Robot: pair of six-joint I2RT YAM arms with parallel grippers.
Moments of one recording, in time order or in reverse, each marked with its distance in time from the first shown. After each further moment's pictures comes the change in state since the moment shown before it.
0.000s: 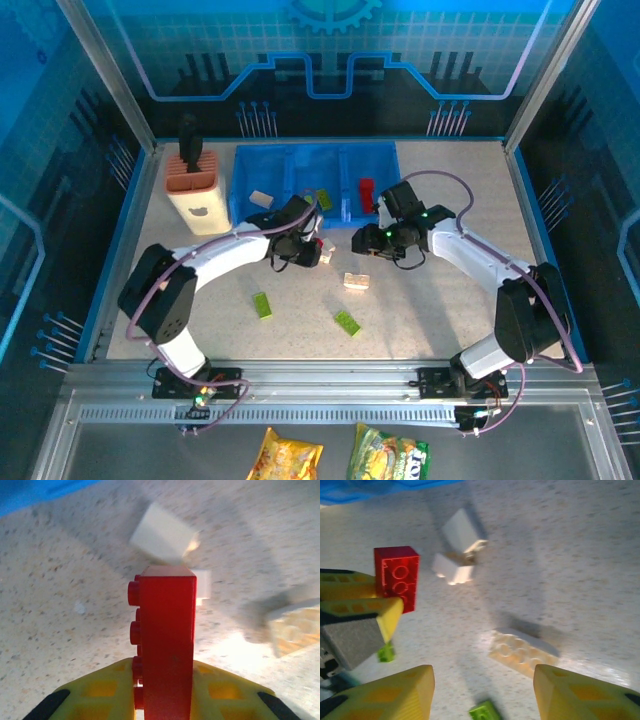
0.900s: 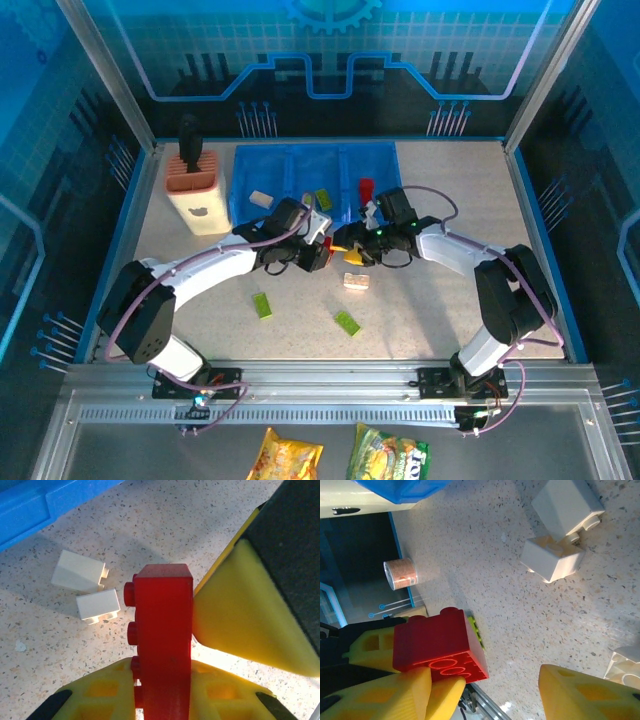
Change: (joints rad) left arm -0.021 -0.117 -0.089 0.139 0.159 0.111; right arm -0.003 0.114 -0.112 0.407 -0.350 0.311
